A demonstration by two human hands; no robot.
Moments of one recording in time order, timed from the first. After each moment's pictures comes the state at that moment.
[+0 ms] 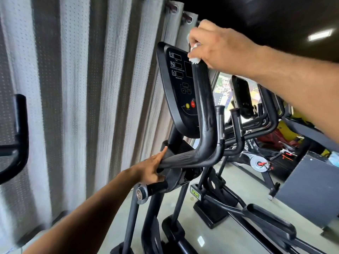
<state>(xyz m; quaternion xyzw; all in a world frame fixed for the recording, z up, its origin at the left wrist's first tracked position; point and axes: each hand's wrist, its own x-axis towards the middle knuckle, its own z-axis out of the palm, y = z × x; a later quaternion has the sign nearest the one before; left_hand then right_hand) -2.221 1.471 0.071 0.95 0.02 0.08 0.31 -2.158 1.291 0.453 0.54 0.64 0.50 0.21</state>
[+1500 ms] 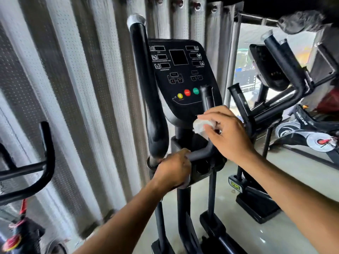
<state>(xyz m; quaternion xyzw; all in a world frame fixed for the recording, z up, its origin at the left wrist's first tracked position) -2.178 1.313 0.116 0.93 0.20 0.21 0.23 -2.052 1.170 0.205 0.64 0.56 0.22 -0.48</state>
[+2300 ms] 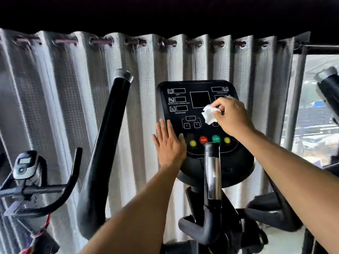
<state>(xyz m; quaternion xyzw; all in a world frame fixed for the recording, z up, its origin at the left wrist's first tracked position) -1.998 1.443 0.236 0.75 0.45 0.48 0.05 -1.836 1.324 0.346 0.64 0.58 0.26 -0.44</state>
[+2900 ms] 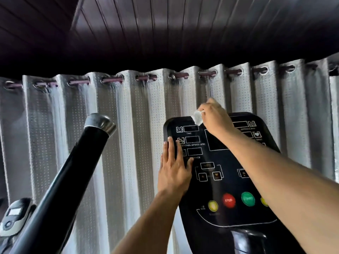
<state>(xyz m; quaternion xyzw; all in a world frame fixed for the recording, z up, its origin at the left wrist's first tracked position) -1.976 1.549 0.305 0.79 0.43 0.43 -0.06 -1.798 1.539 0.451 0.58 0.62 0.36 -0.39</state>
